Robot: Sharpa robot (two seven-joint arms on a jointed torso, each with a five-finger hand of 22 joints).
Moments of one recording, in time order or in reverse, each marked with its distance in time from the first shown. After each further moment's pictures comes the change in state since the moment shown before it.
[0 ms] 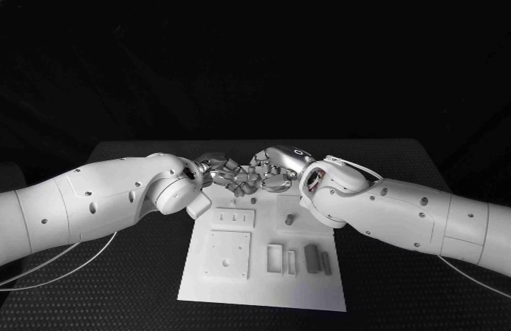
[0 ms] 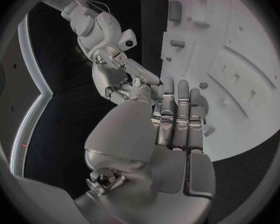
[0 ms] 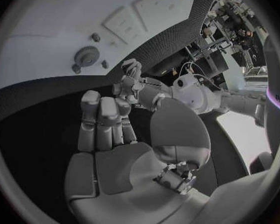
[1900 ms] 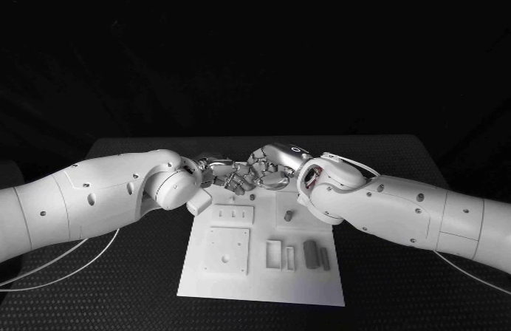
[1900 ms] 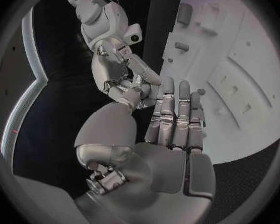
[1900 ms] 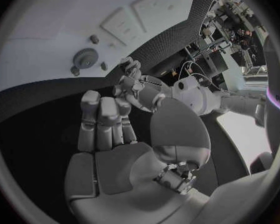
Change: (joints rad) left arm -0.001 0.008 0.000 -0.010 0.127 0.001 -0.052; left_hand -0.446 -0.026 0.413 -0.506 0.357 0.012 -0.009 -0.008 0.027 0.004 -0.004 0.000 0.037 -0.023 0.016 -0.005 -0.004 0.000 -0.089 0.029 -0.019 0.000; right arm -0.004 0.007 0.000 -0.005 0.000 0.009 0.001; right_hand 0.000 0.000 0.000 0.000 0.000 0.000 0.000 0.000 0.001 0.000 0.000 0.000 0.000 -0.001 0.001 0.000 0.000 0.000 0.003 0.000 0.000 0.000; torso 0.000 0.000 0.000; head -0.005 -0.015
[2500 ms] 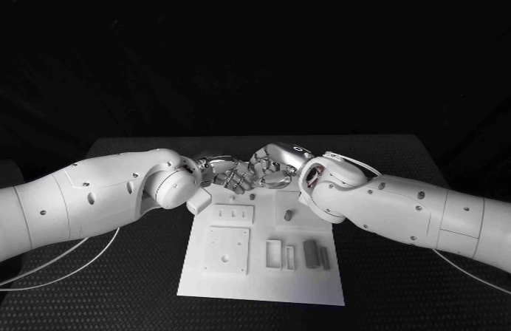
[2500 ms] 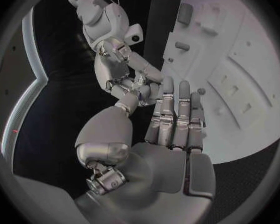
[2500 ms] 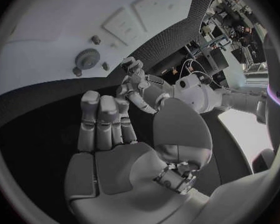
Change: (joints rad) left arm 0.000 0.000 0.001 -0.004 0.003 0.002 0.001; left_hand -0.096 0.038 0.075 -0.076 -0.027 0.006 0.002 0.006 0.006 0.013 -0.005 0.003 0.007 0.002 -0.002 0.000 0.001 0.000 -0.003 0.004 0.021 0.000; right arm -0.001 -0.002 -0.001 -0.017 0.037 0.001 0.013; right_hand -0.060 -0.084 -0.121 -0.003 0.000 0.003 0.042 -0.128 -0.050 -0.061 0.054 -0.015 0.002 -0.021 0.051 -0.013 -0.001 0.003 -0.017 0.005 -0.005 0.000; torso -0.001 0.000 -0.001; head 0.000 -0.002
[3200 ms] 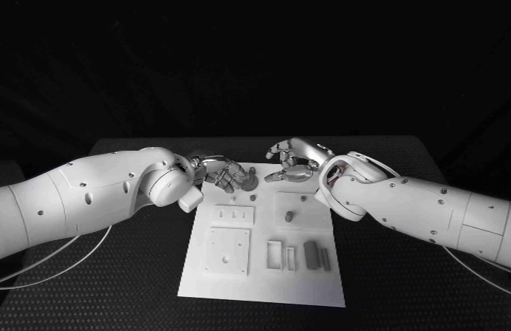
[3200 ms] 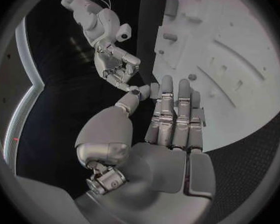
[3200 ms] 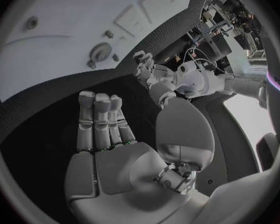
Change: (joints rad) left arm 0.001 -0.012 0.001 -0.047 -0.077 0.022 -0.014; left_hand 0.002 0.004 0.013 -0.001 -0.010 0.014 0.014 0.010 0.007 0.037 -0.006 0.019 0.014 0.030 -0.016 0.040 0.017 0.000 0.013 -0.013 0.034 0.000; right arm -0.001 -0.077 -0.001 -0.029 0.170 -0.056 0.097; right_hand -0.017 -0.041 -0.174 0.010 0.069 -0.141 0.078 -0.070 -0.043 -0.134 0.062 -0.020 -0.042 -0.125 0.059 -0.059 -0.028 -0.016 -0.131 0.068 -0.084 -0.015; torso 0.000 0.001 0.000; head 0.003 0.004
